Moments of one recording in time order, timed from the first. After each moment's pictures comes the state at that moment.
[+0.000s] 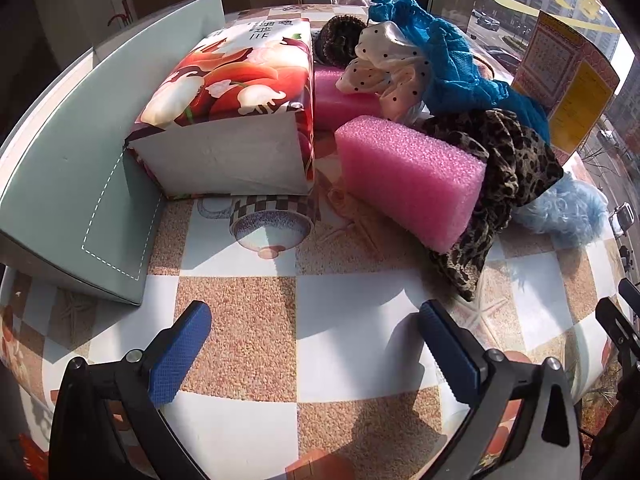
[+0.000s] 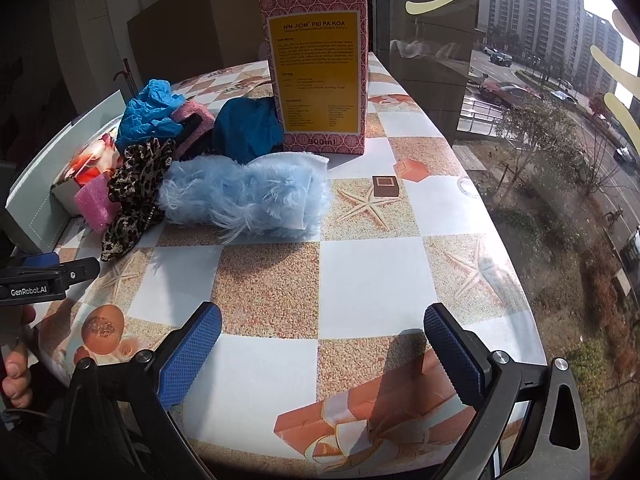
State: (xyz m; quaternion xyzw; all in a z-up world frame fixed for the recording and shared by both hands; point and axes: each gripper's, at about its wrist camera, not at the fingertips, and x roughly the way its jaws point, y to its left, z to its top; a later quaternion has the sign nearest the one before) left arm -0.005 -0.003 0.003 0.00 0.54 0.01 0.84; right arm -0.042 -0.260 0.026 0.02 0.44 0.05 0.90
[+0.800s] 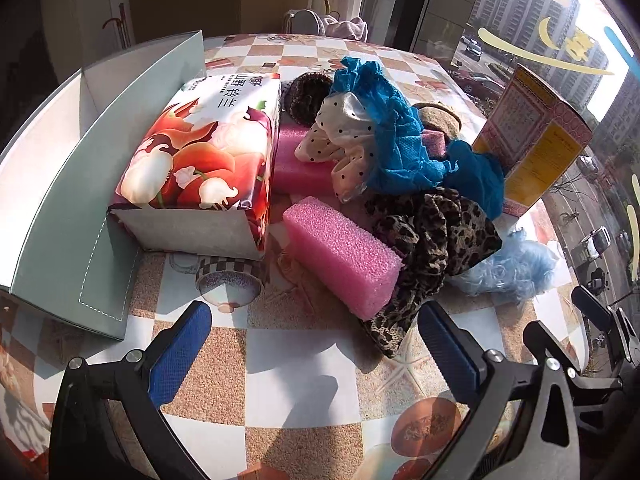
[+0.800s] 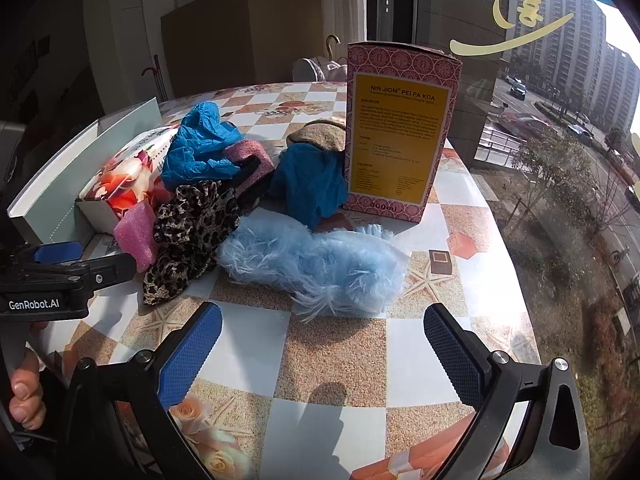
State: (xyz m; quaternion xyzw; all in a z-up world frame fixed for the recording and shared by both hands) left arm 0.038 -0.014 0.033 -0.05 0.53 -0.01 0.85; right arm -0.012 -0.214 0.050 -0.03 0.42 0.08 0.91
